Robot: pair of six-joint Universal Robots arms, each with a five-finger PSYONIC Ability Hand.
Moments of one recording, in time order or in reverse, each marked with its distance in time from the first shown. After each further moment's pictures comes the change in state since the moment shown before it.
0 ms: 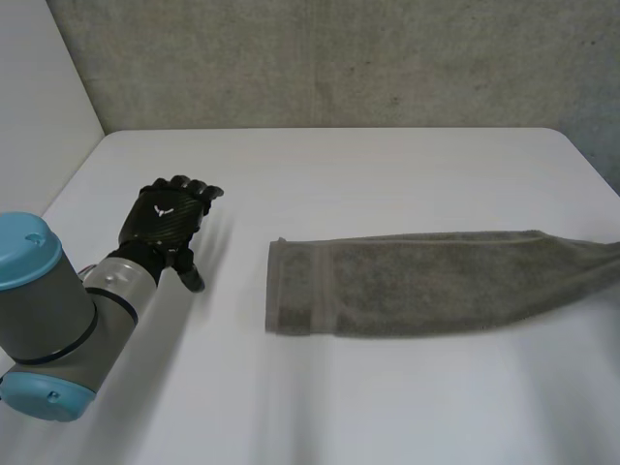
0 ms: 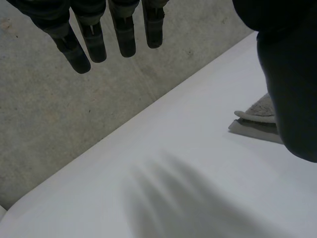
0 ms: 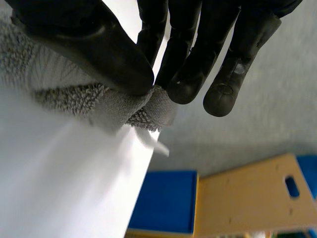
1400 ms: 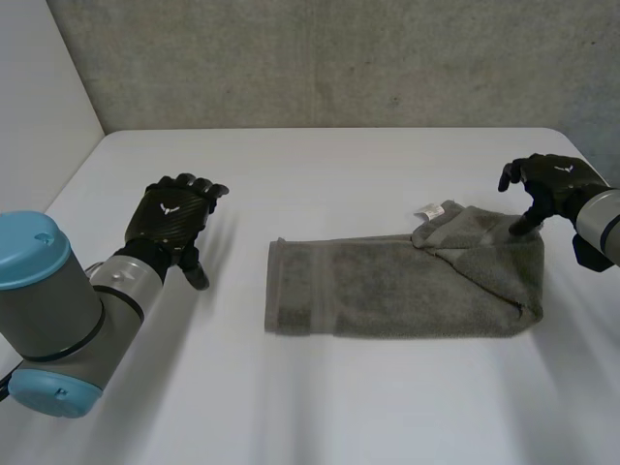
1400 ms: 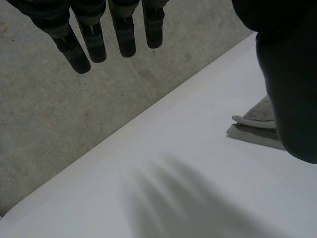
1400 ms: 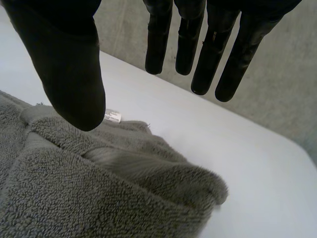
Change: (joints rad) left arm -0.017 -0.020 0.021 0.006 -0.004 0.000; right arm 0.287 0.154 -0.192 0.066 -0.142 0.578; left_hand -0.002 0.000 0.000 0.000 -0.001; right_hand -0.769 -0.778 -0.806 -0.807 -0.782
